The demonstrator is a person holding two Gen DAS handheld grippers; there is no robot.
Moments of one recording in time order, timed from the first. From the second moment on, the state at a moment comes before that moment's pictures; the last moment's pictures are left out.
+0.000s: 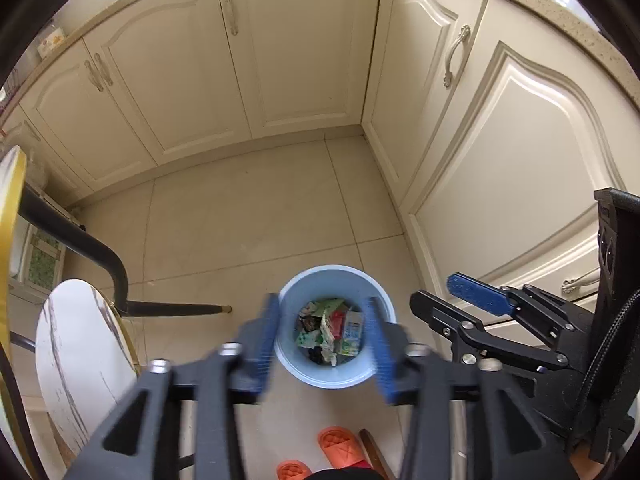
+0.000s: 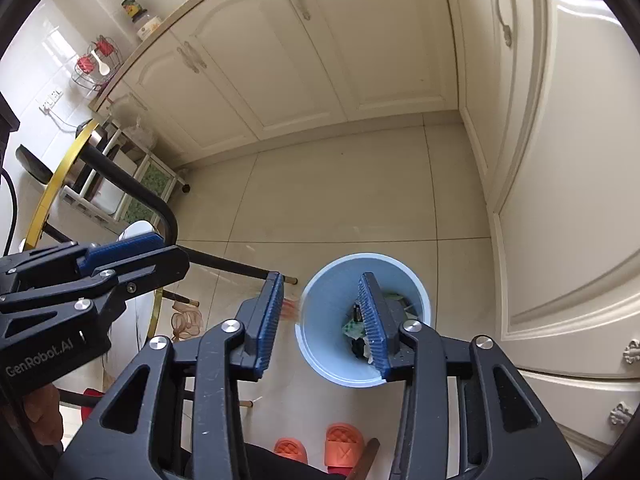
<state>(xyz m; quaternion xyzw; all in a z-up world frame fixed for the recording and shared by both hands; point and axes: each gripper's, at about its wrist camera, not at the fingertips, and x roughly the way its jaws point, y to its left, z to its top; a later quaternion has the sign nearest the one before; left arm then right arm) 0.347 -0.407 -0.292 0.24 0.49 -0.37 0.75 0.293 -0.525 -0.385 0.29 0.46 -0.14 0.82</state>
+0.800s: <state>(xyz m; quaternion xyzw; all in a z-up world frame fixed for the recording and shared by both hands) 0.390 -0.143 -0.190 0.08 0.42 -0.10 0.90 0.300 -0.427 -0.282 0.22 0.38 -0.10 0.89</state>
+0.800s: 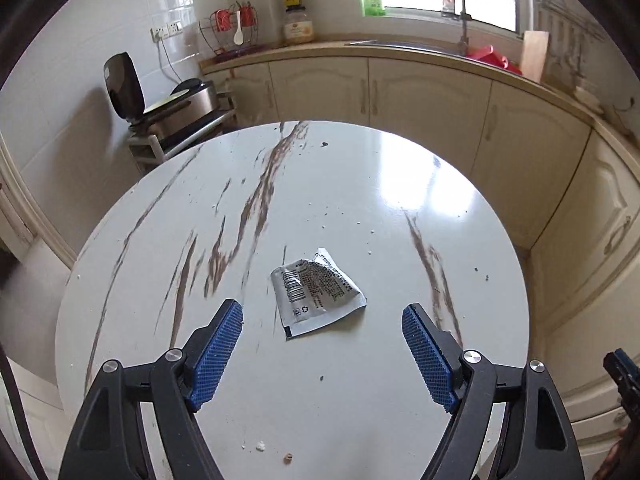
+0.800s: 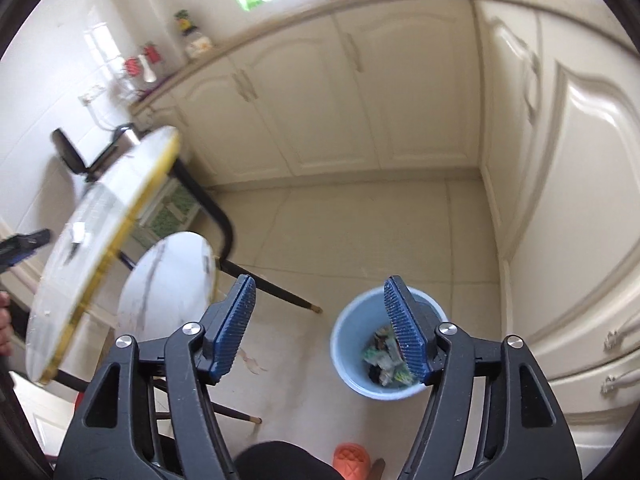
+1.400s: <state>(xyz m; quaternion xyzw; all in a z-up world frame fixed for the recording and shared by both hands) 0.445 -0.128 -0.216 0.07 0.45 -0.15 0.88 0.379 -0.315 -0.241 0.15 0.36 0.01 0.92</state>
